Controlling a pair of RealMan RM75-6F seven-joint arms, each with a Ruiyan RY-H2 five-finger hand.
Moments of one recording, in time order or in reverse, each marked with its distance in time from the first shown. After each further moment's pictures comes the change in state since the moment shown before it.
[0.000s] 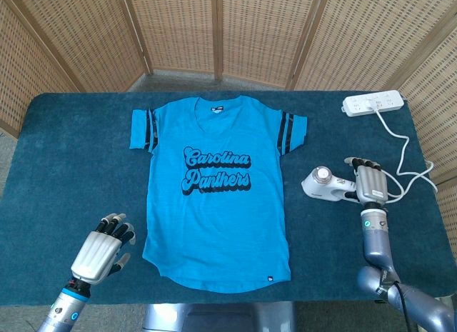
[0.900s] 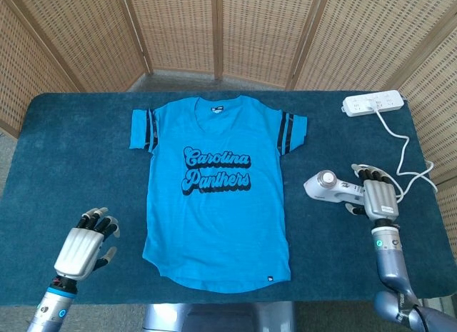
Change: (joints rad) left arm 0.049 0.030 -0.041 0.027 -0.012 0.060 -0.086; right arm -0.118 0.134 -0.089 -0.218 -0.130 0.139 0.016
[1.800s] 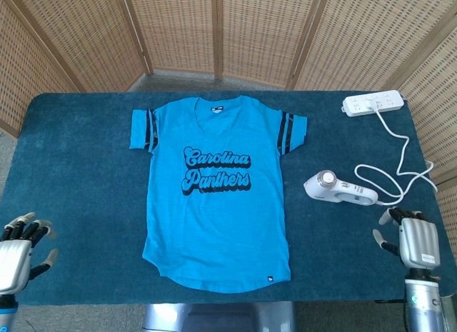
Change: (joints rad) left arm 0.171 0.116 -0.004 0.161 -0.030 0.208 -0.281; right arm -0.277 0.148 -0.138 -0.230 -0.252 0.385 0.078
